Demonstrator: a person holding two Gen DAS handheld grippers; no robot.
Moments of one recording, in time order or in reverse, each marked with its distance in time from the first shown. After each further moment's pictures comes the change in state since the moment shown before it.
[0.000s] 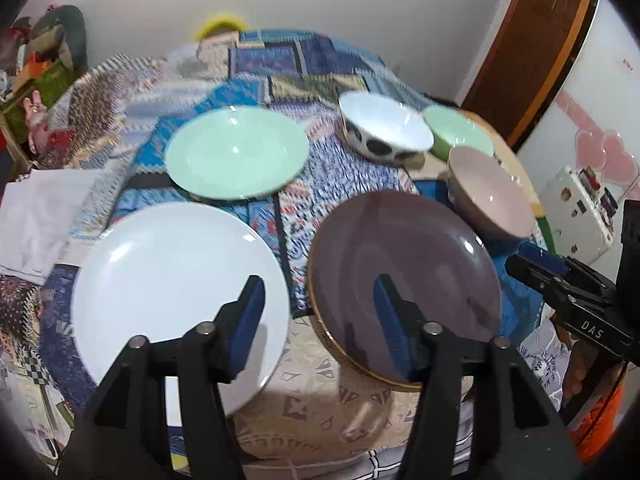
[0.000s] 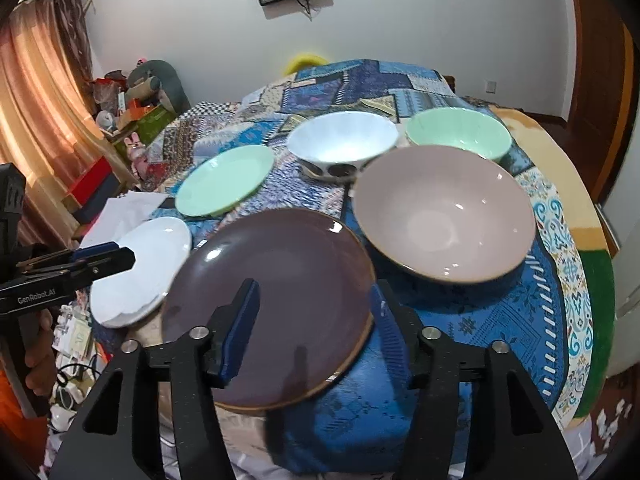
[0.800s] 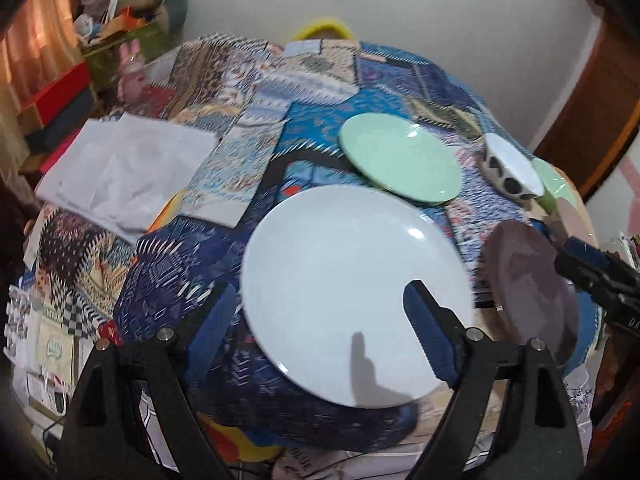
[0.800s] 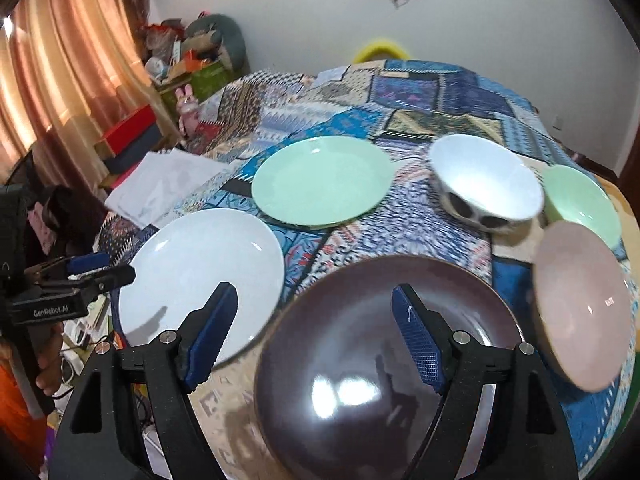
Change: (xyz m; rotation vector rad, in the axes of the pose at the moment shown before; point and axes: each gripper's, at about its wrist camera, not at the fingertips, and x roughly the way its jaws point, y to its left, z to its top) left arm -0.029 0.140 -0.037 -0.229 -0.035 0.195; right arm 0.078 0.107 0.034 -0.217 0.088 0.096
